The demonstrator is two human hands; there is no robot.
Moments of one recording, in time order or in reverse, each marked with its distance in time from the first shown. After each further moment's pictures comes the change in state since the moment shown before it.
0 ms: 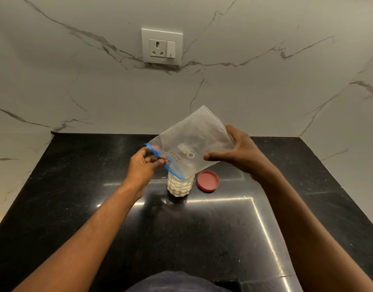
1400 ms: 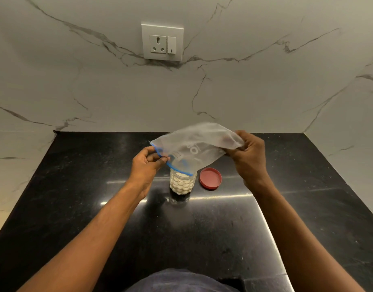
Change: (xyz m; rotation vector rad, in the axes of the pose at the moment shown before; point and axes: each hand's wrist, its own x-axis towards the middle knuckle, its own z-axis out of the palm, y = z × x) left_hand -0.001 -0.009 0.007 -0.121 0.023 0.027; right_hand -0.011 0.028 0.031 0.317 0.350 -0.173
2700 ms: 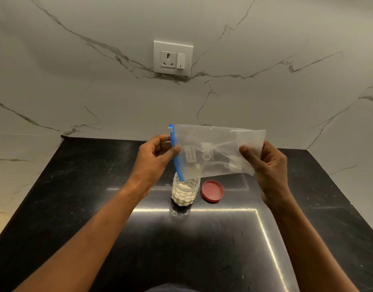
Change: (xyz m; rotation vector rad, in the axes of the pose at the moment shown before) left_hand -0.020 0.068 0.011 0.147 -0.131 0.313; right_hand 0.000 -0.014 -0.034 0.179 0.084 0.121
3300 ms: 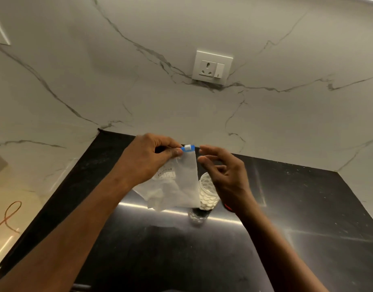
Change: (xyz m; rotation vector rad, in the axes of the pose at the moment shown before) left_hand -0.034 0.059 -0.088 0.654 -0.027 0.125; right_hand -0.035 -0.009 0.141 -0.207 -0.353 -0.216
